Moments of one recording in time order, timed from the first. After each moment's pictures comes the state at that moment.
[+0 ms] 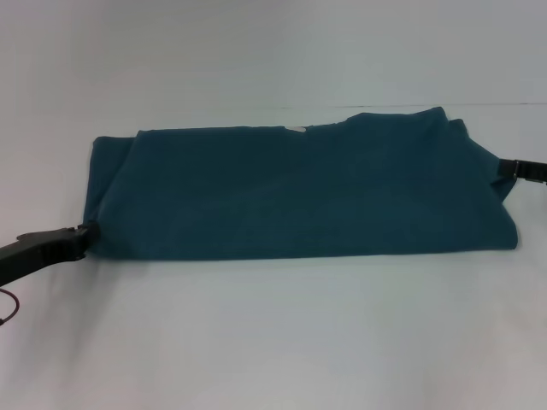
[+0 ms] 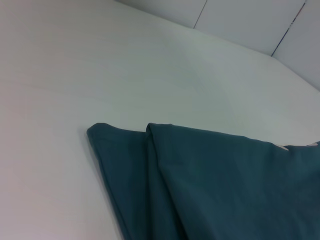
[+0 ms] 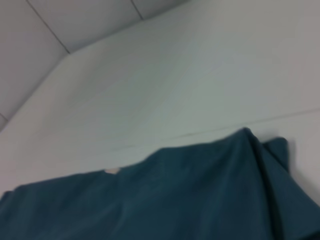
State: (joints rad) left arm -0.44 -2.14 0.46 0.68 2.10 1.10 -1.68; right arm 0.57 1.94 -0.50 -0.63 -2.18 -1.20 2.03
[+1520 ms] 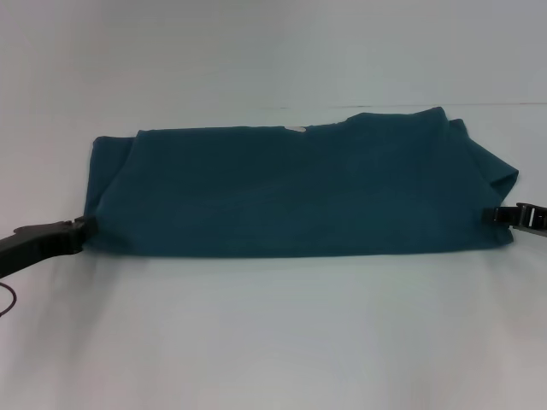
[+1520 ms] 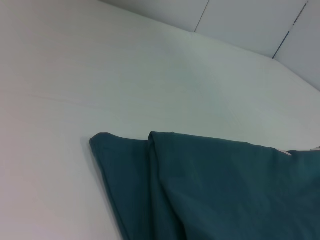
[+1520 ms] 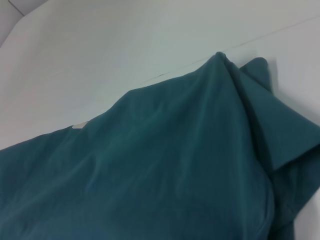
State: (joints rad) left arm -0.45 -2.14 0.46 0.69 2.10 1.10 -1.68; right arm 0.60 1.98 -0.50 -0.53 -2.29 -1.09 2.10
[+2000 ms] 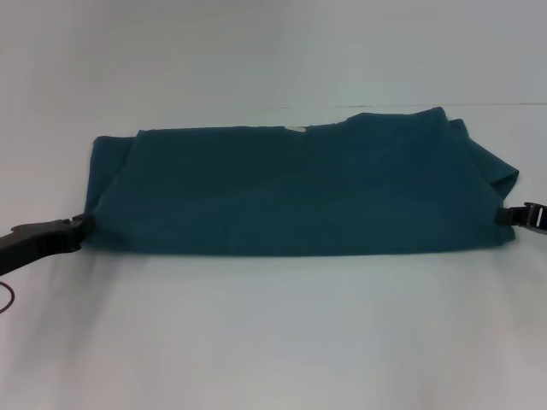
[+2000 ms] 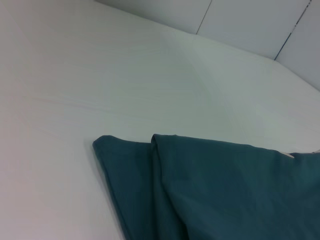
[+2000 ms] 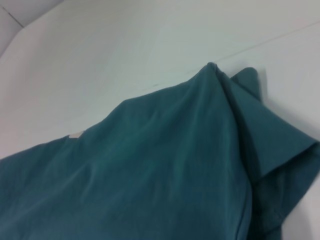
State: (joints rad) left arm -0.45 -2.14 0.46 0.69 2.10 1.09 -1.68; right arm 0.58 1.98 -0.49 -0.53 -2.26 -1.09 2.07
